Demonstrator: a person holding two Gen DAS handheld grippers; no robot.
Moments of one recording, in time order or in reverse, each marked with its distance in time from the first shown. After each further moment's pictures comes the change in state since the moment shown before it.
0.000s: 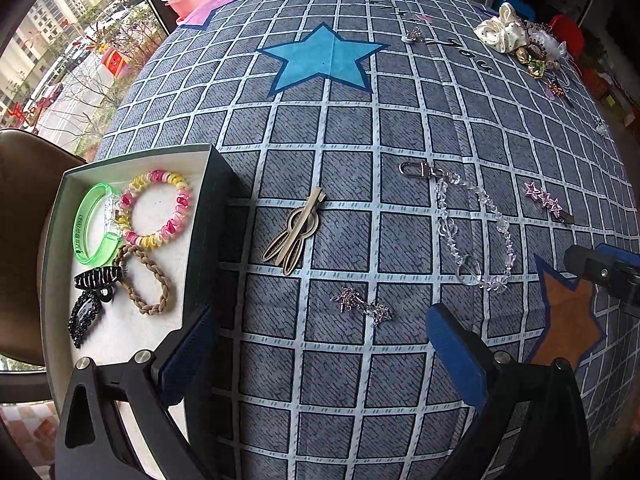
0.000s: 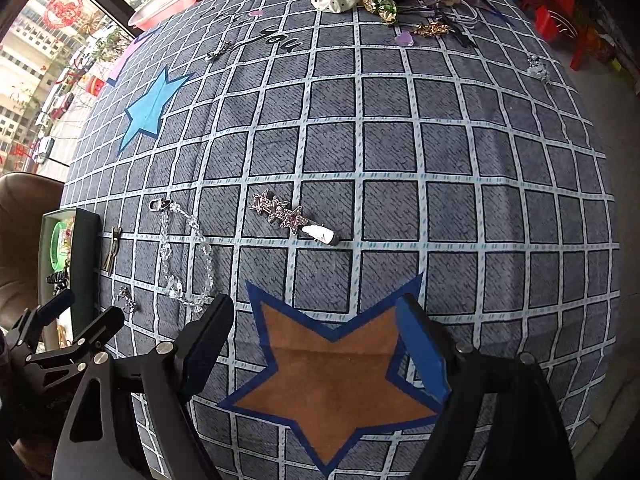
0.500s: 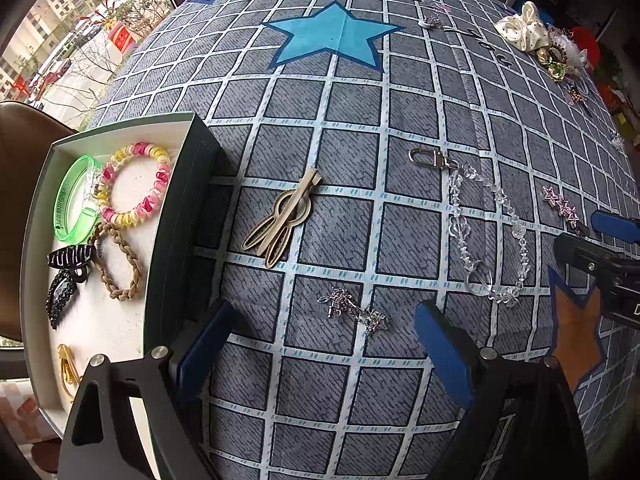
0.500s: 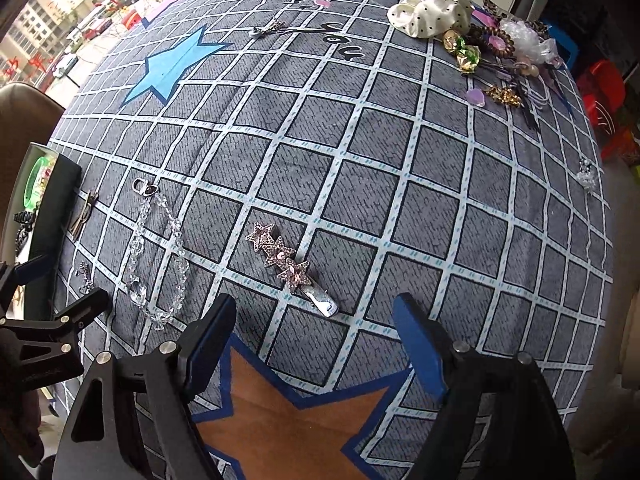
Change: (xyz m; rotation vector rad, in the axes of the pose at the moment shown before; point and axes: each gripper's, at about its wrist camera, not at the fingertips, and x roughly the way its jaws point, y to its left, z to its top) left arm 0.020 -0.005 -0.003 -0.061 0.032 -0.011; right arm 0.032 0.032 0.041 -0.313 -0.008 -0.090
